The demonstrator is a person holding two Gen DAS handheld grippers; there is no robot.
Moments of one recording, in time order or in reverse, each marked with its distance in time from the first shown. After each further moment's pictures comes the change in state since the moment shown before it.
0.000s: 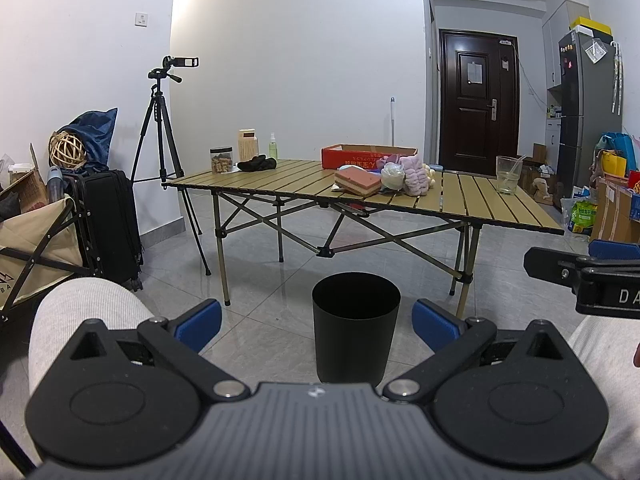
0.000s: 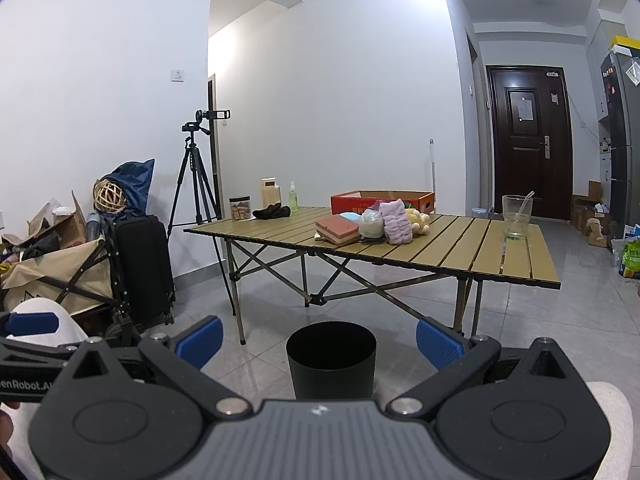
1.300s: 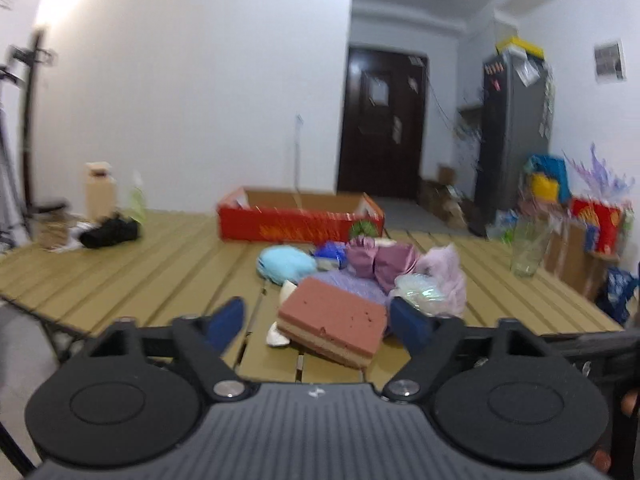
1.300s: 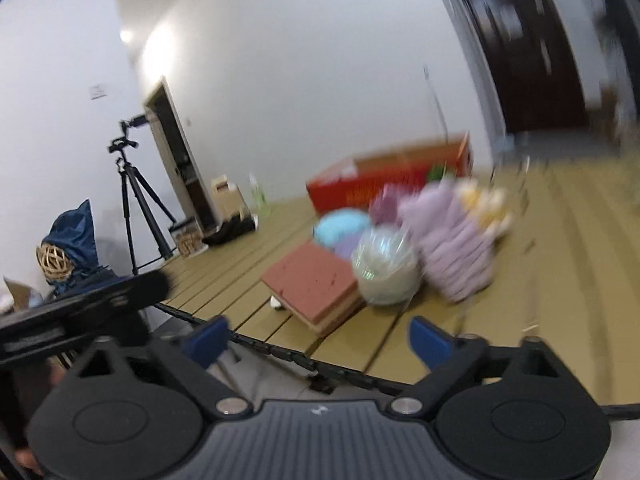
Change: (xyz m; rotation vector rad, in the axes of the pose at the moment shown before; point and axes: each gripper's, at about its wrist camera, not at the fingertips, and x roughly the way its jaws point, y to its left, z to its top) left arm 0.476 0.019 0.204 0.065 -0.051 -0.416; right arm 0.478 -0.099 0.112 0.315 0.159 0.097
